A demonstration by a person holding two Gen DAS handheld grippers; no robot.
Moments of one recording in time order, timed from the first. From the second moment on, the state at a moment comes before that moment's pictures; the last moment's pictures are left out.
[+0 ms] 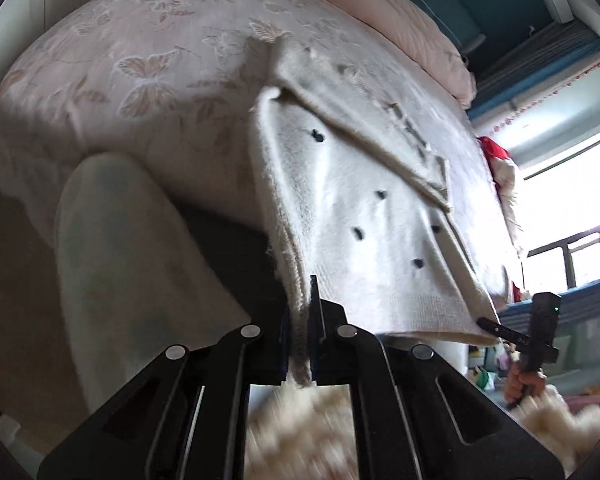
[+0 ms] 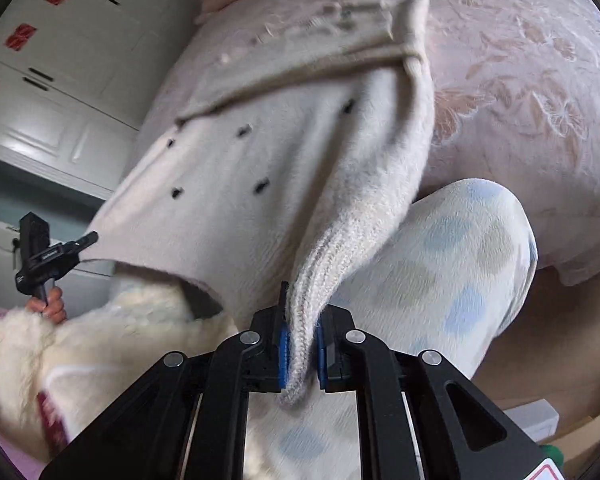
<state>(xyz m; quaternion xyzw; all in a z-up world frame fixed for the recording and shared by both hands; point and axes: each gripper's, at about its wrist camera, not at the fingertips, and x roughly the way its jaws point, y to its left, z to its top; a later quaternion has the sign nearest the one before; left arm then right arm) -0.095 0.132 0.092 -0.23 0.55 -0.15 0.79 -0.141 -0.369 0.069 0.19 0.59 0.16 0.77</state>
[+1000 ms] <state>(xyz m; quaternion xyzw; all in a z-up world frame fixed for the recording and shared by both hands) 0.203 0.073 0.025 -0.10 0.47 -0.04 0.87 0.112 -0.421 0.024 0.18 0.43 -0.06 0.88</state>
